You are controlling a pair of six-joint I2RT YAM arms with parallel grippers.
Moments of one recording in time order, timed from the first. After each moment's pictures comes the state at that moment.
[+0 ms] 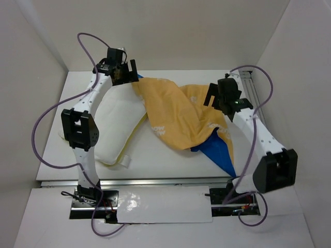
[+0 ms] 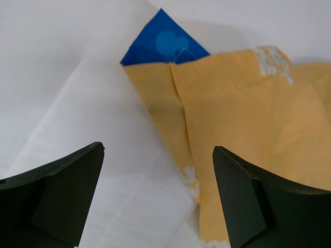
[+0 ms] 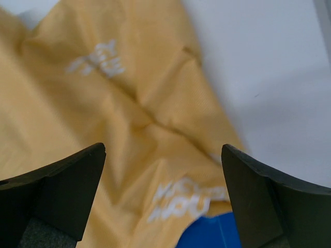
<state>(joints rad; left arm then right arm) -0.18 2.02 1.99 -0.72 0.00 -0.35 0.23 1.34 1.16 -0.51 0.28 0.40</state>
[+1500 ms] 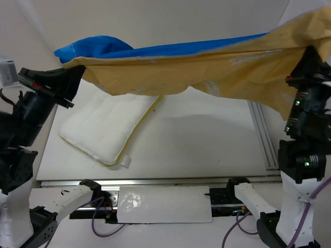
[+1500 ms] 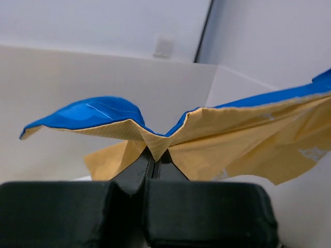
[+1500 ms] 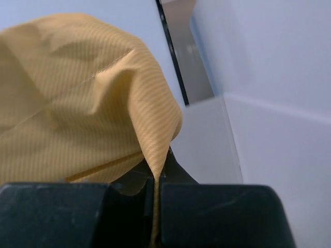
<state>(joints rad) -0.33 0.97 1.84 -0.51 0.09 -0.29 0.07 0.89 1.60 -0.11 0.38 0.11</state>
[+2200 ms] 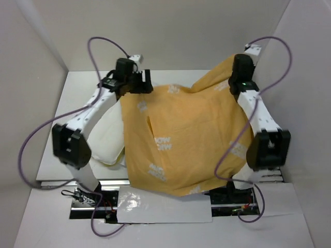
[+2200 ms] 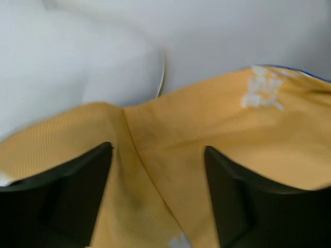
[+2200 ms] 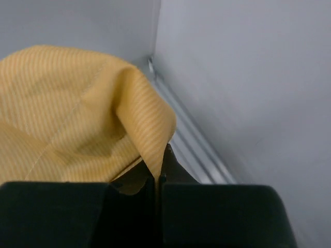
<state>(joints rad) -0.35 1.64 1.66 -0.51 0.08 -0.29 0.04 1.51 1.46 -0.13 0.66 0.04</state>
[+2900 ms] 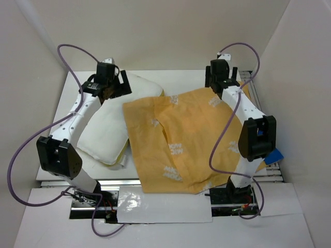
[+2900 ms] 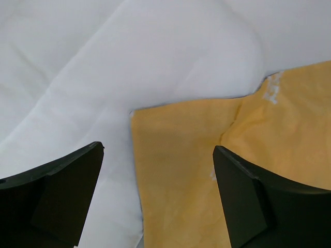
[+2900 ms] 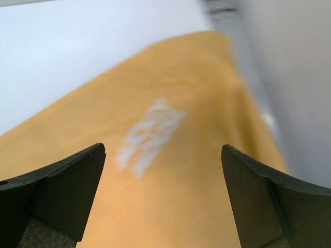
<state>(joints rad) -0.23 1.61 1.60 -0.65 -0.13 -0.41 0.17 1.85 1.58 -0.33 0.62 0.09</state>
